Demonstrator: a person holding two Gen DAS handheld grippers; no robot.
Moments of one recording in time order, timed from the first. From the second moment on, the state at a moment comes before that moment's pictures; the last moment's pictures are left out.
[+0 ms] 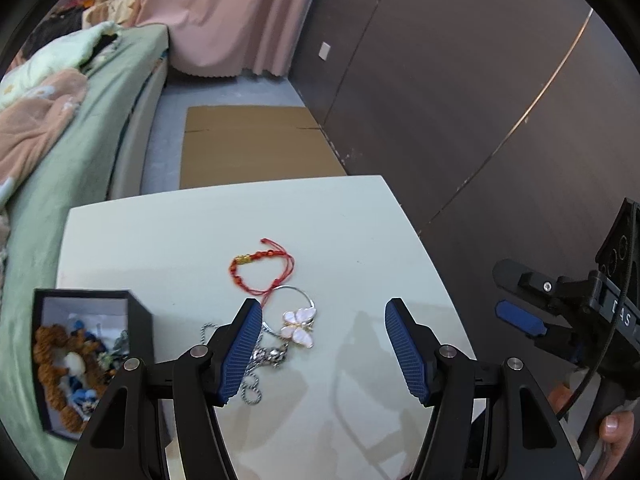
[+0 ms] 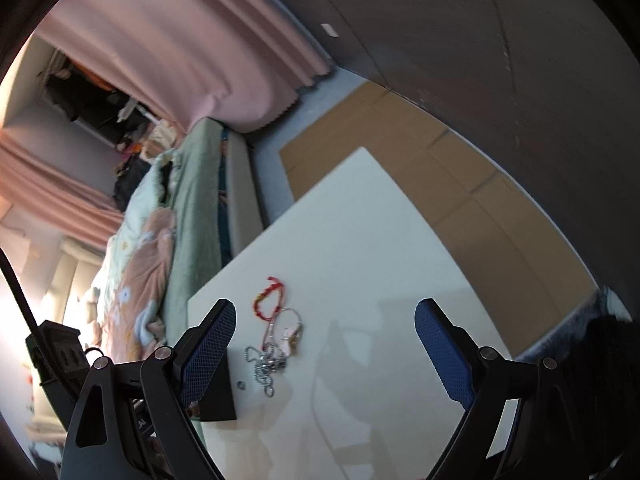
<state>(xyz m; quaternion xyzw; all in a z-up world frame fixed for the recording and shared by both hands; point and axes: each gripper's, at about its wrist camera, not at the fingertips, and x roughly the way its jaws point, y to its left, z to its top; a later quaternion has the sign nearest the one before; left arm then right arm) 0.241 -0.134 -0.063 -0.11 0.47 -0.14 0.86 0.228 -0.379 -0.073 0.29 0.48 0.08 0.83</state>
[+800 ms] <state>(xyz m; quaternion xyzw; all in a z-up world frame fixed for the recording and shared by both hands) 0.315 -0.155 -0.133 -0.08 0.55 -0.11 0.83 0.233 -0.406 -0.113 0.37 0.52 0.05 0.76</state>
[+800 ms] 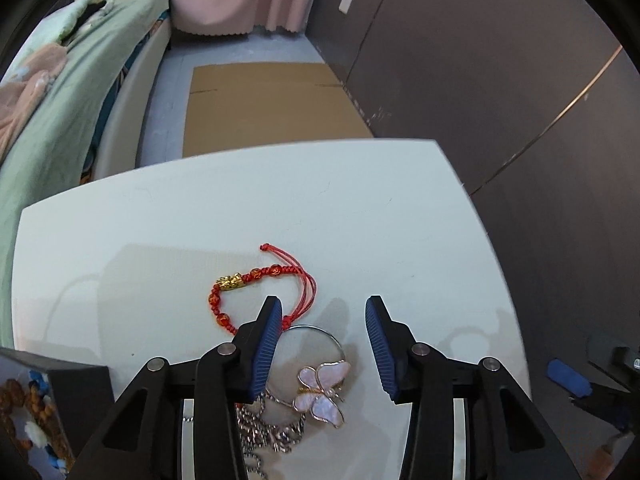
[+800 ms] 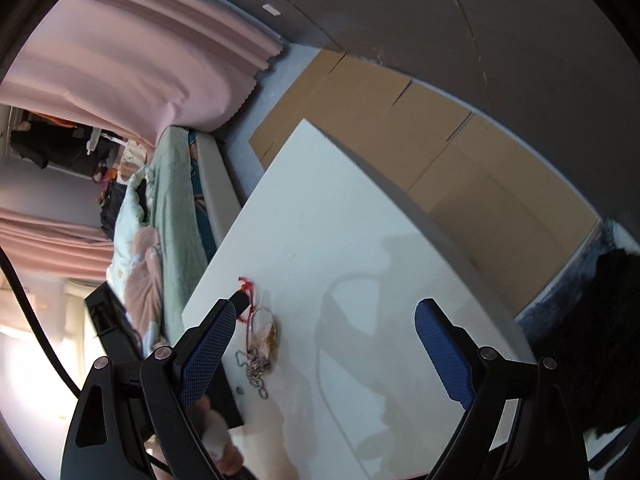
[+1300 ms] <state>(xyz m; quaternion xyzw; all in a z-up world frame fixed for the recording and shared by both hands) 0.305 -0.129 -0.113 -0.06 0.52 -0.09 0.85 0.239 -0.397 -0.114 0.36 0.53 0.06 0.77</state>
